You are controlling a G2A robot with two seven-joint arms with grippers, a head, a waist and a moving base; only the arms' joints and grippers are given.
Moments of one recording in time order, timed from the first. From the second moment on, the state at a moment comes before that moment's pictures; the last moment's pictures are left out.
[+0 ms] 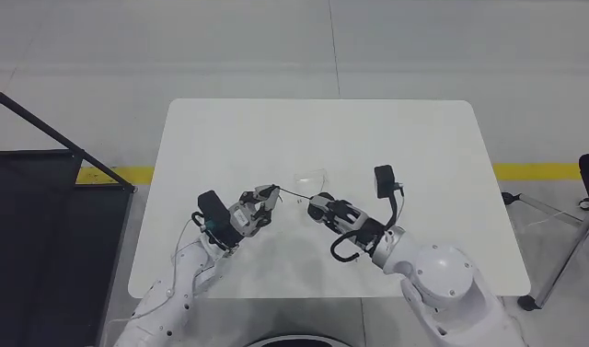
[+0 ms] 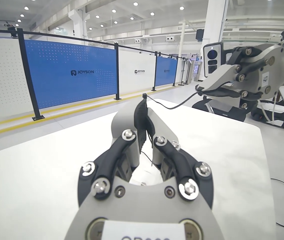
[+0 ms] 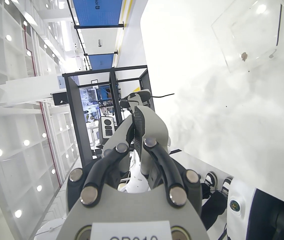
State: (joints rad) left arm 1.32 -1.20 -1.17 -1.45 1.37 -0.50 0.73; right arm -1.32 -1.15 1.15 -2.10 0.20 0.50 0.40
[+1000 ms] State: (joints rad) left arm 1.31 -1.21 -1.16 -1.43 1.33 -0.54 0.74; right arm -1.37 -1.15 1.18 -2.12 0.16 0.43 0.42
